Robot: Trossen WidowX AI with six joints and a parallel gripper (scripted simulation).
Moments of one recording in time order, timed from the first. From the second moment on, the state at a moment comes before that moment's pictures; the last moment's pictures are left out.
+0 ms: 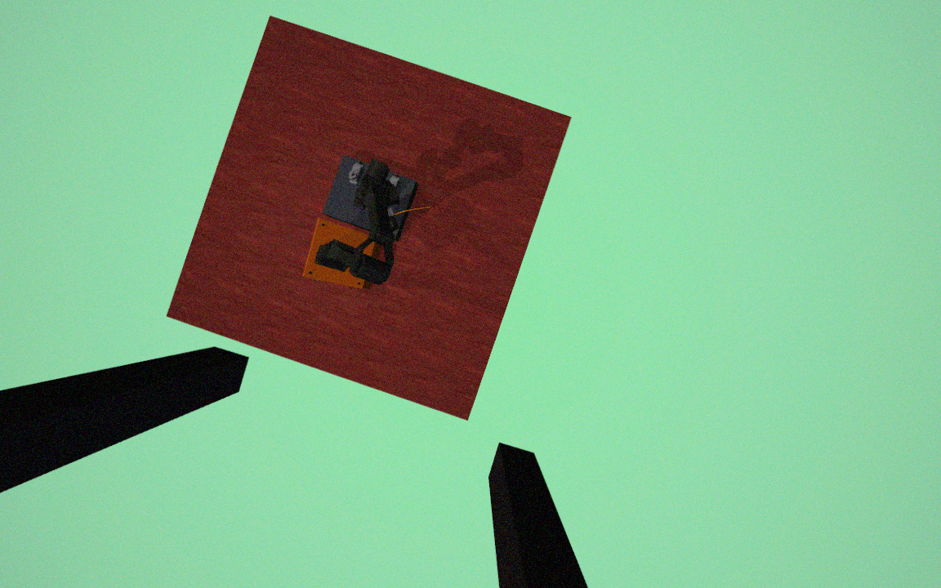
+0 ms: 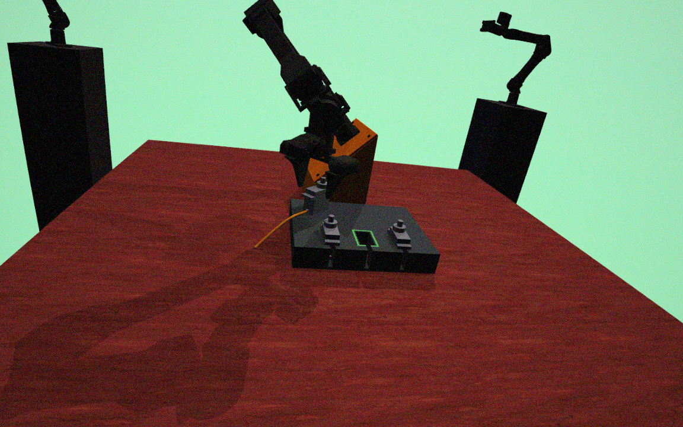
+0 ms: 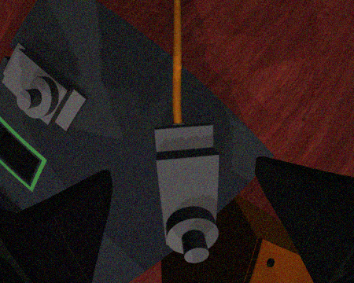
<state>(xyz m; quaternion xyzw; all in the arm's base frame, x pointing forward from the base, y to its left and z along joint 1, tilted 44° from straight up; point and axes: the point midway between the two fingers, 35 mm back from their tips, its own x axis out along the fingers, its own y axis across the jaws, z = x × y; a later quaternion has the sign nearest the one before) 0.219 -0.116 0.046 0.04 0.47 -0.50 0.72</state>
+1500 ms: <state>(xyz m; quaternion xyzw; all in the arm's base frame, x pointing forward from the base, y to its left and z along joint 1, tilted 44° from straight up) 0.232 -0.094 0.065 0.04 0.48 -0.50 0.72</state>
